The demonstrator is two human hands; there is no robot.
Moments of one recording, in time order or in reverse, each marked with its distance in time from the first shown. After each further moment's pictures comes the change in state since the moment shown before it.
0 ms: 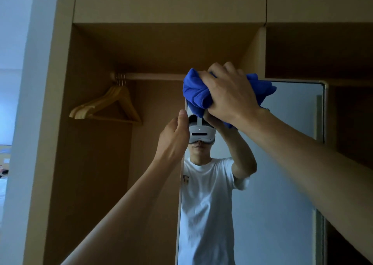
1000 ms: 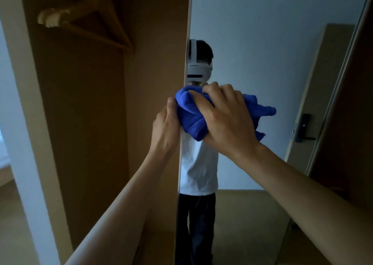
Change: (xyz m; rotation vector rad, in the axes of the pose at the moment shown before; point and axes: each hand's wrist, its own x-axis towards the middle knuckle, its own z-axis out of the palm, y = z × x) left_hand -0.097 -0.111 -0.002 -0.121 0.020 -0.213; right_hand -0.186 -0.107 0.029 0.172 -0.227 0.050
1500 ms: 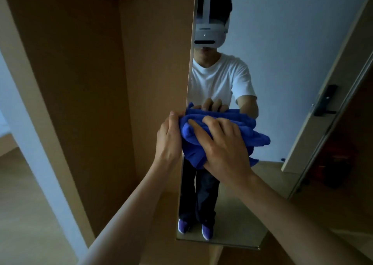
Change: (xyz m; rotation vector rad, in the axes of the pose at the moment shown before) left_hand -0.053 -0.107 -0.010 -0.036 -0.014 -0.227; right_hand -0.125 -0.055 0.066 0.074 -0.096 0.008
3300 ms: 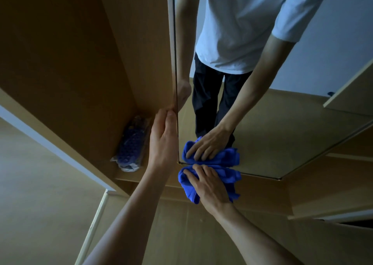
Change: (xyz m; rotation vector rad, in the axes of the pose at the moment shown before) left_hand -0.090 -0.254 -0.010 0.159 0.080 -0.232; right_hand -0.358 -0.139 0.223 0.368 -0.903 0.067
